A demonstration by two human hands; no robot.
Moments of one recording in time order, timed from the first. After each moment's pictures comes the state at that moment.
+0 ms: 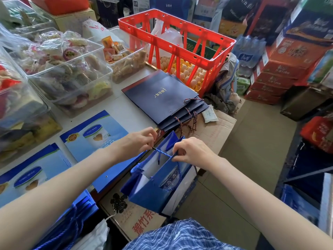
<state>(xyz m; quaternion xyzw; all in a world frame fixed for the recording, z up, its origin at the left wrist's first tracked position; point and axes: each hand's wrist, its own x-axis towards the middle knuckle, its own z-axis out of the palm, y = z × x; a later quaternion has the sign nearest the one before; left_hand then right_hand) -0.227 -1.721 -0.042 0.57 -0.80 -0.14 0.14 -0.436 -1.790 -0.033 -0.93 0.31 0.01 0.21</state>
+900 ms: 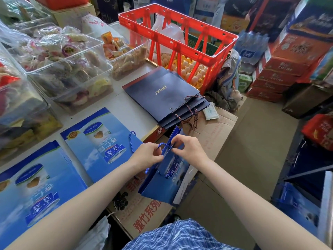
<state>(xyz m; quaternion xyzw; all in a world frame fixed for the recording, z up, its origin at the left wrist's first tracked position) -0.270 -1.716 -0.082 0.73 -0.57 -0.34 0.17 -0.428 -1.788 -0.069 -0.83 0.42 -0.12 0.35</state>
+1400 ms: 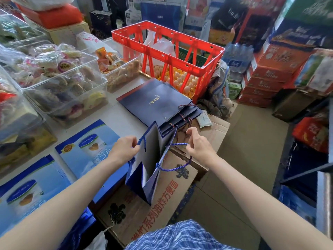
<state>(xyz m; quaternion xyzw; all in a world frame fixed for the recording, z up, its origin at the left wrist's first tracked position) -0.225 -1.727 -0.054 0.80 -0.53 -0.22 0.17 -0.456 -1.817 -0.055 -0.82 0.49 -0.11 0.26</state>
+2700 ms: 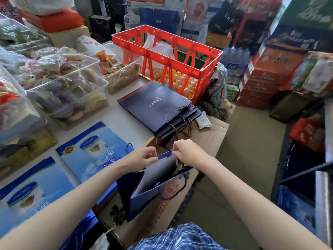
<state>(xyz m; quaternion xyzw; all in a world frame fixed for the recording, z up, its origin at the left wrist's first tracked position) -0.249 -1.712 -0.040 0.65 -0.62 -0.41 0.14 -0.417 -1.785 -0.028 -0.85 0.46 0.04 0.24</state>
